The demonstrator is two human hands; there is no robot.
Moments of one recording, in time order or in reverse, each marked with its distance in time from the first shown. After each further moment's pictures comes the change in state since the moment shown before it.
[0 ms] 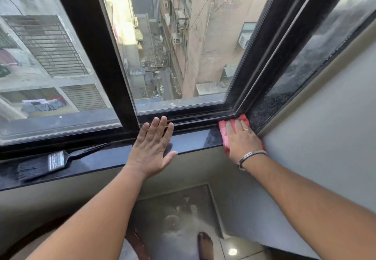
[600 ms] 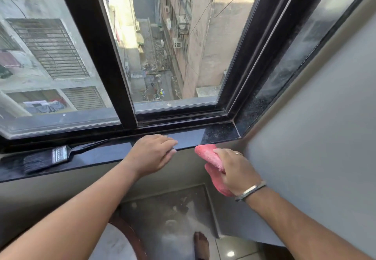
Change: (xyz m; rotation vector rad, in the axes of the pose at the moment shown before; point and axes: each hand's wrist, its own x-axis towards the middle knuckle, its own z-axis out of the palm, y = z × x) left_hand -0.003 0.008 -0.058 -0.316 0.008 0.143; right_hand -0.100 -0.020 -0.028 0.499 0.089 -0.160
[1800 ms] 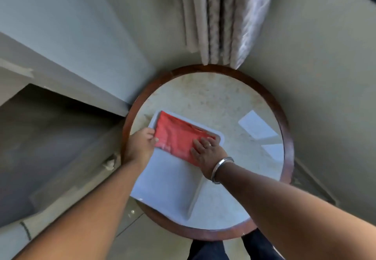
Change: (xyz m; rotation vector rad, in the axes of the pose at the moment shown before) left_hand -0.663 0.062 0.076 -0.391 0.247 -2.137; right_hand -0.166 -0.369 0.468 -0.621 -0.771 -1.447
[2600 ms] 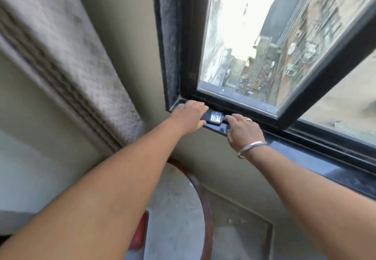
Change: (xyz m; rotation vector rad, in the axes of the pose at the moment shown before) left_hand -0.106 0.515 -0.005 0.676 -0.039 1.329; right_hand -0.322 0.253 -0.189 0.202 0.646 0.997
